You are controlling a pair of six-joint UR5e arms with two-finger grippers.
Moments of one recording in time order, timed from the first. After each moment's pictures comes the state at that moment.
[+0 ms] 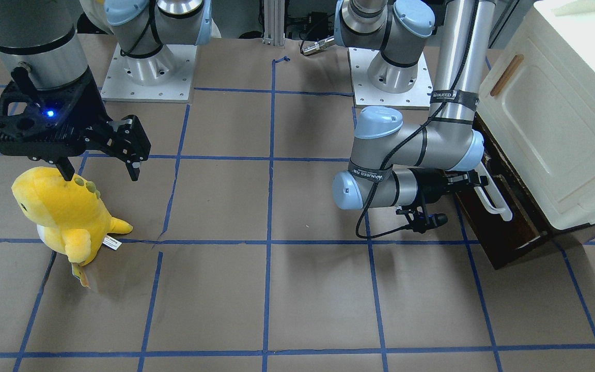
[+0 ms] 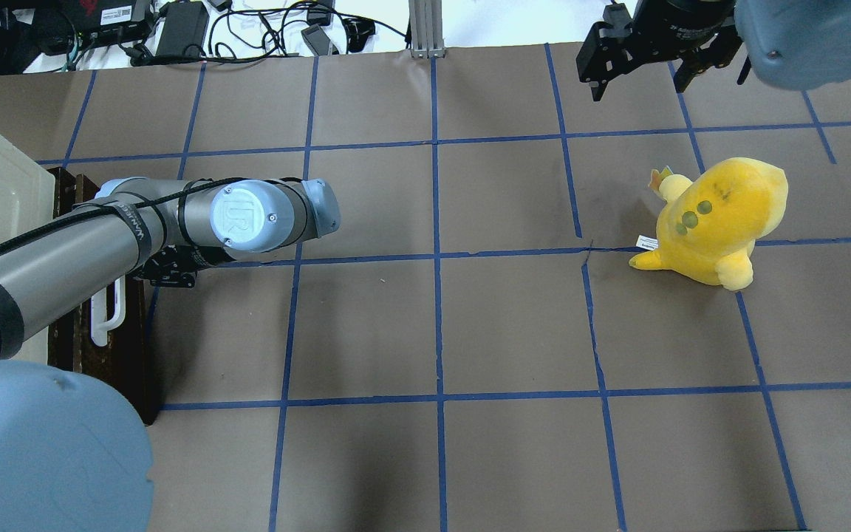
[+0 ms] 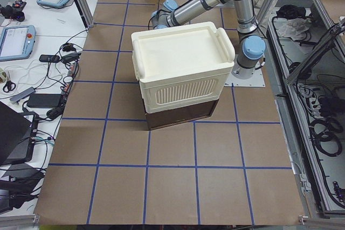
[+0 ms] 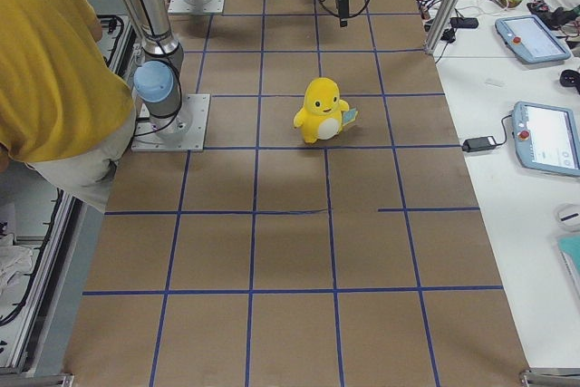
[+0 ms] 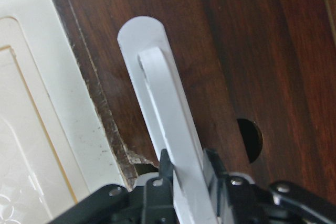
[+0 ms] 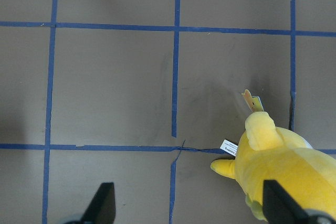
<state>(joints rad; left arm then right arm) -1.68 -2.04 -1.82 -1.88 2.83 -0.76 1.59 -1.46 1.47 -1.77 -1.60 -0.02</state>
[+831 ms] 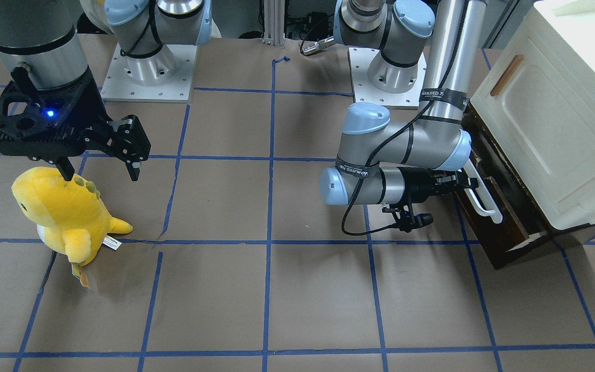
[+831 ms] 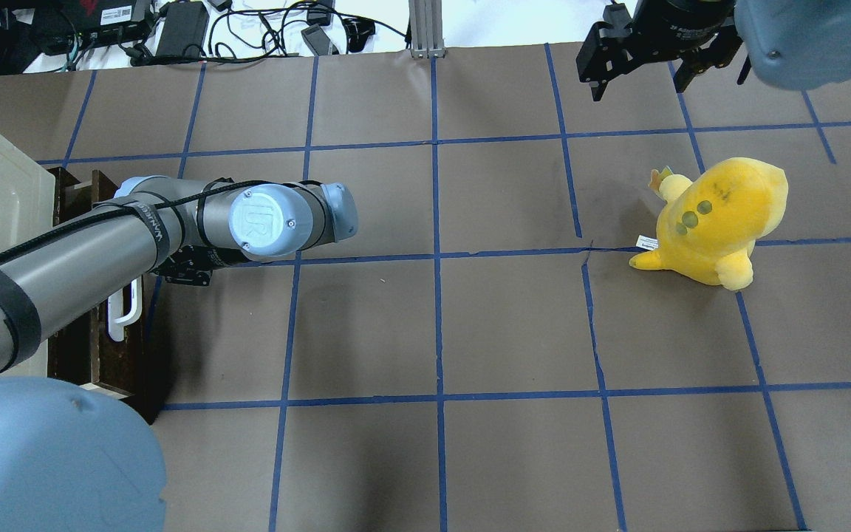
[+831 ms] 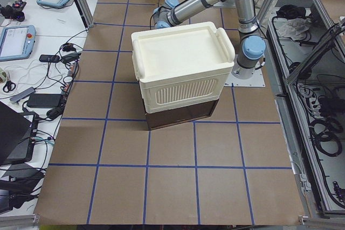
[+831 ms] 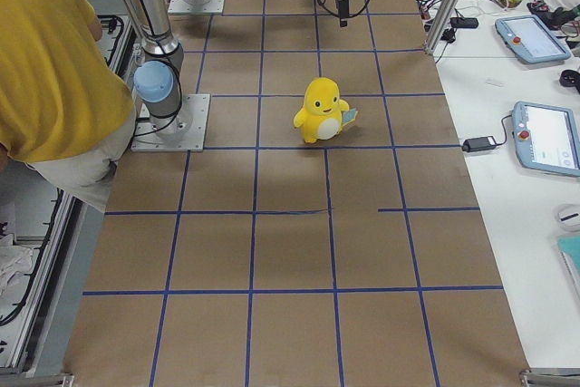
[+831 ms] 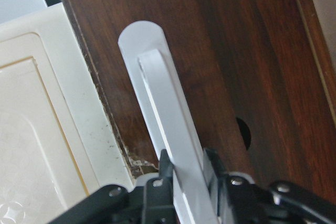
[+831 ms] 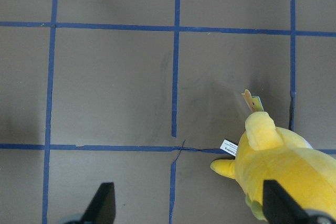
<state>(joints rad) -1.73 -2.05 -1.81 -1.88 2.83 -0.75 1.59 -1.46 1.47 -1.77 -1.60 -0.02</state>
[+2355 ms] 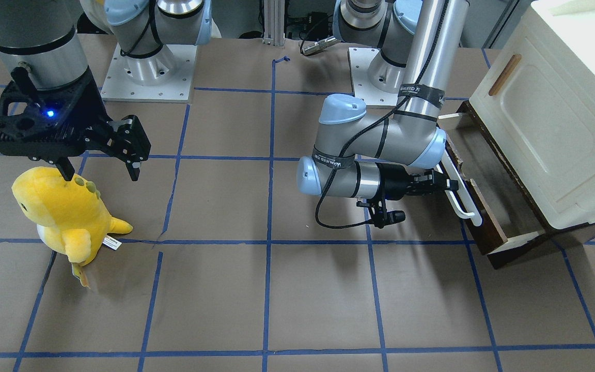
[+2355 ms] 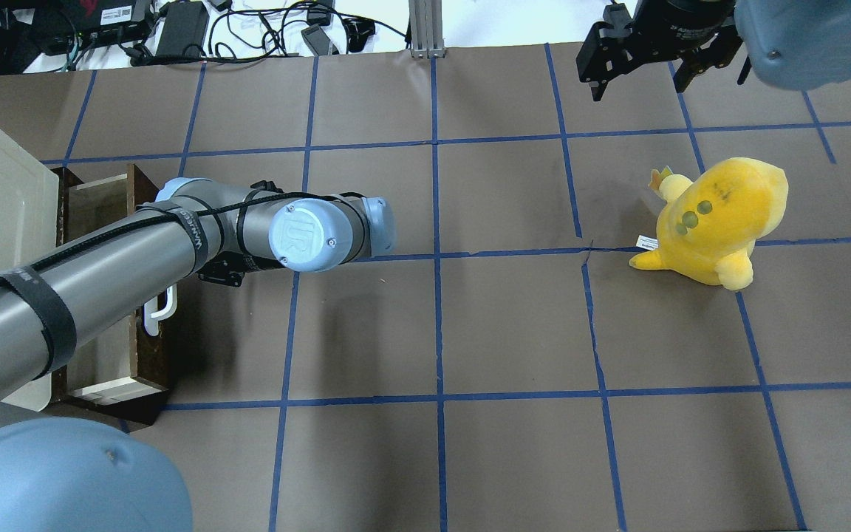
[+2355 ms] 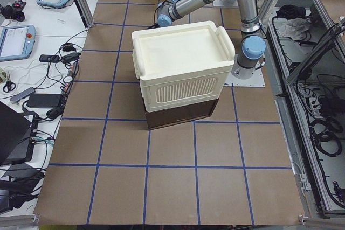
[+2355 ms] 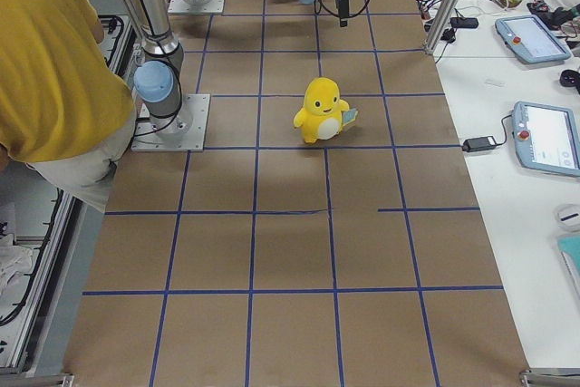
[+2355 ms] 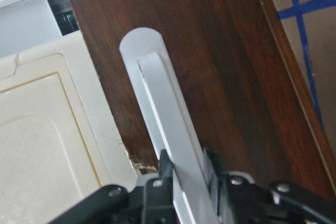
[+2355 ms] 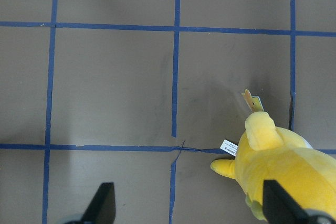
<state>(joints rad) -1.83 -2.05 -1.80 -1.87 2.83 -0.73 1.59 -1.46 1.47 -1.77 -1.60 -0.02</state>
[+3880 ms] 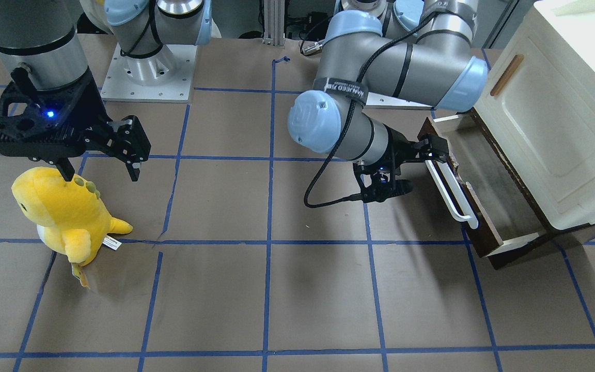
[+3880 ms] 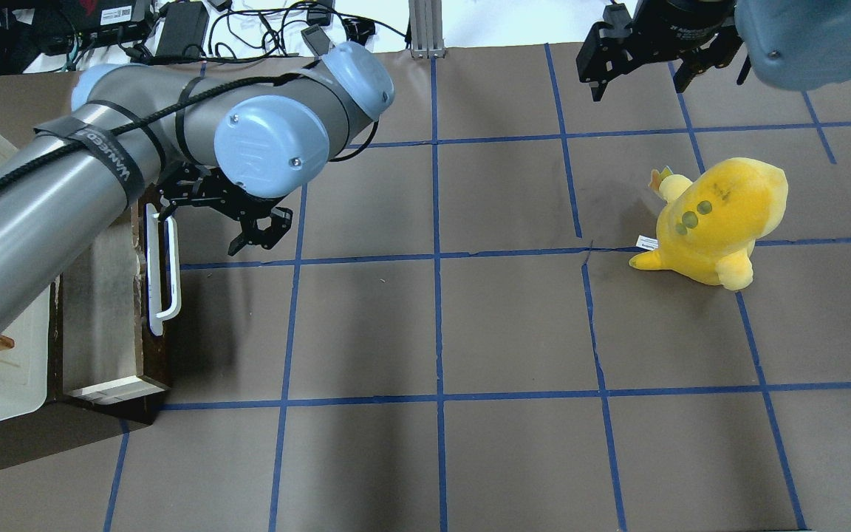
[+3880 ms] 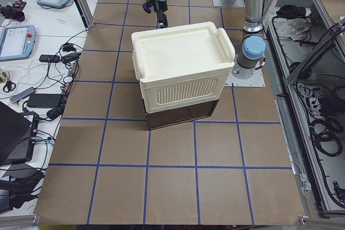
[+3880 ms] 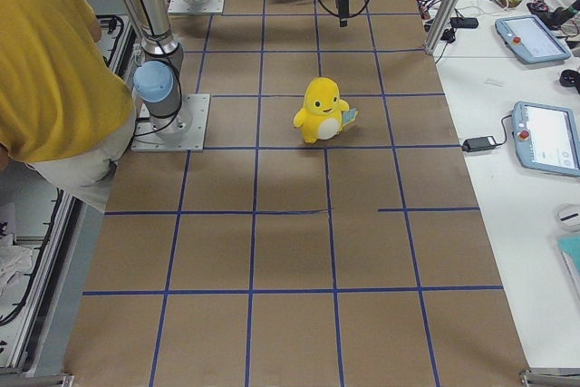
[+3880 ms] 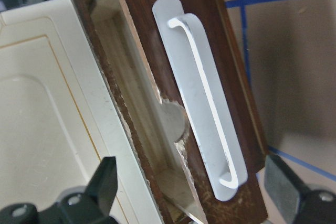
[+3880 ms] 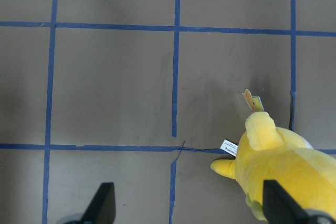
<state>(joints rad) -1.84 -1.86 -1.54 -1.79 2.24 -0.40 1.59 -1.46 1.47 -1.77 -1.60 -0.02</state>
